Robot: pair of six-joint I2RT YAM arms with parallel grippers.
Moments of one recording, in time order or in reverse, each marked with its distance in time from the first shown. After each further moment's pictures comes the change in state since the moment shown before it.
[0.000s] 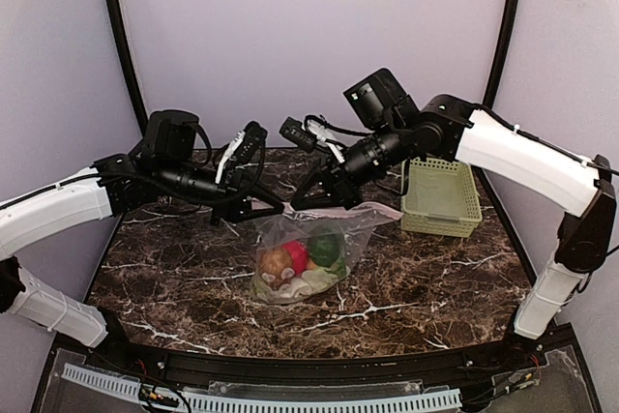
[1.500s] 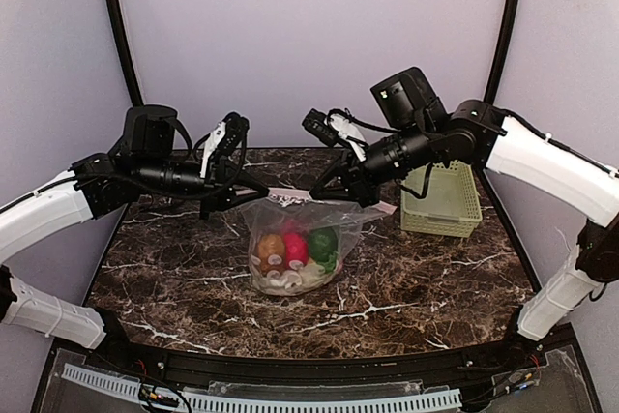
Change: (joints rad) left arm 0.017 -0.100 0.000 -0.055 -0.178 0.088; right arm -0.005 -0.144 -0.125 0.055 0.199 0.013
